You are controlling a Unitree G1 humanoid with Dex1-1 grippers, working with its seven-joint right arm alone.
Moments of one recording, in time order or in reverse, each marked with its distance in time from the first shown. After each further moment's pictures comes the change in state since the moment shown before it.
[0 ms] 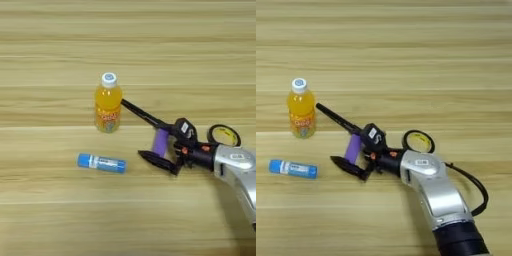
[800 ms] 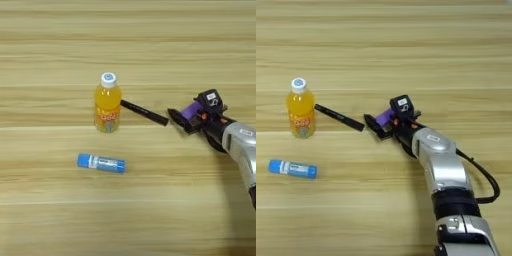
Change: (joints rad) arm -0.239 0.052 -0.174 0.346 -0.041 0.024 -0.370
